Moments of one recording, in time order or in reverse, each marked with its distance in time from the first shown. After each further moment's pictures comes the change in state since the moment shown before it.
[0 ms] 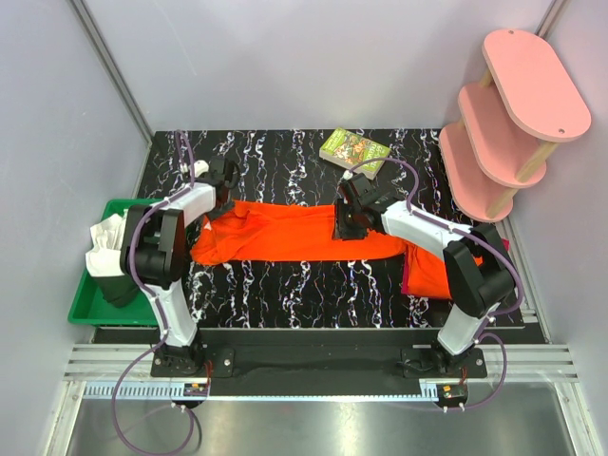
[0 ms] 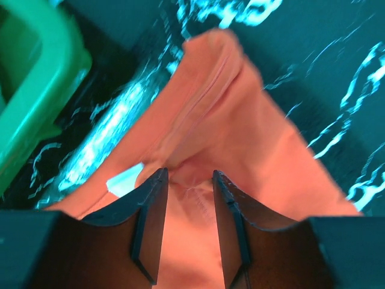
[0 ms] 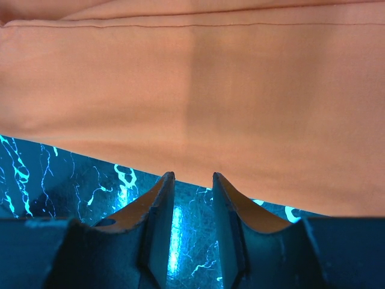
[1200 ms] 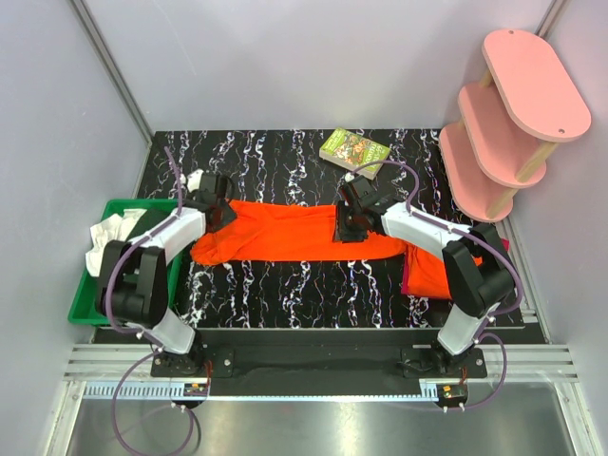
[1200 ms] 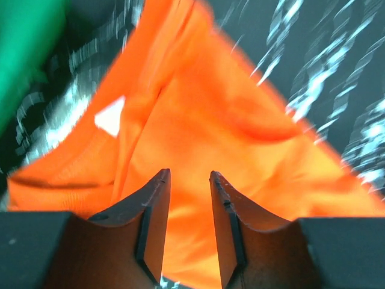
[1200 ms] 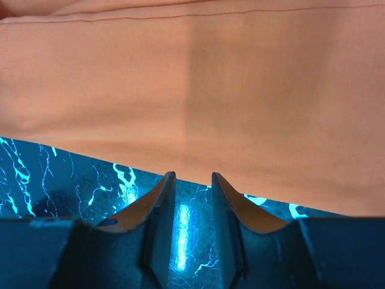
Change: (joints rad) left arm -0.027 -0.321 -0.256 0.123 0.154 0.019; right arm 0.000 0.001 -0.019 0.008 -0.008 0.031
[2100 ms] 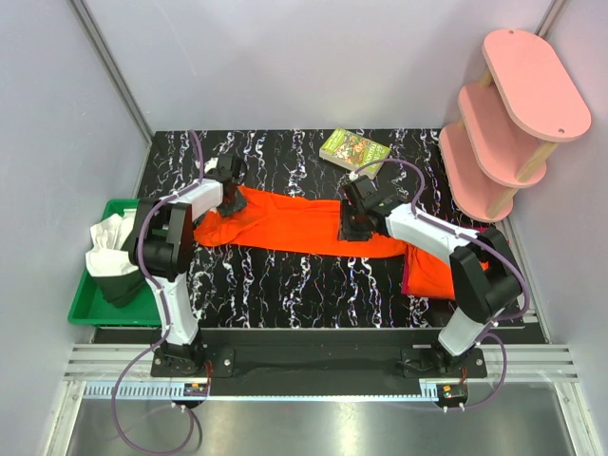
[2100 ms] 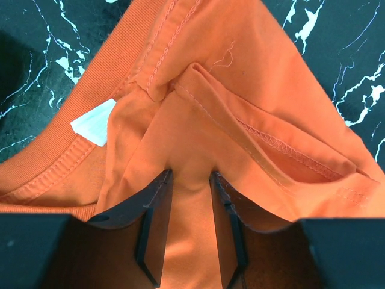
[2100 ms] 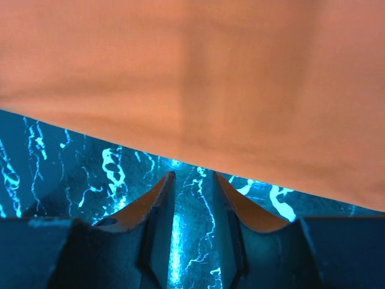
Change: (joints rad) left arm 0.002 0.409 0.339 -0.105 0.017 0.047; right arm 0.000 -0.046 -0.014 -0.024 0.061 -0.007
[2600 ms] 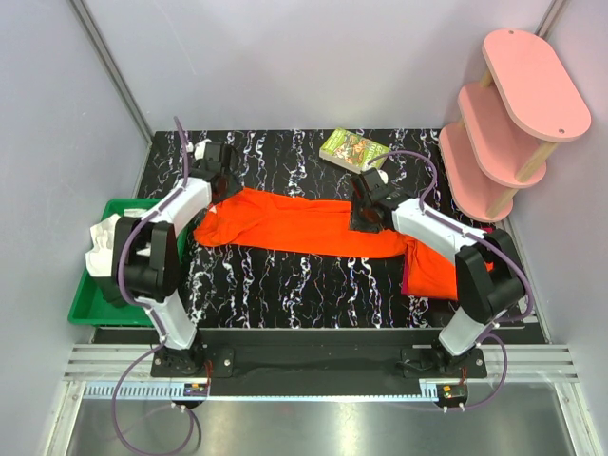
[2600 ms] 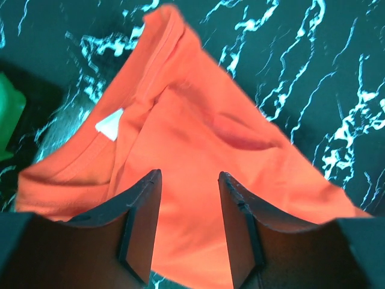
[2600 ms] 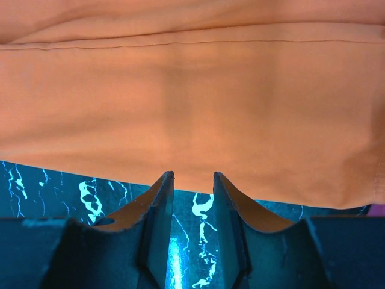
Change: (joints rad) left arm 0.000 -0.209 -0.029 0.008 0.009 0.043; right arm -0.053 -0.012 0.035 -0.044 0.126 -0.001
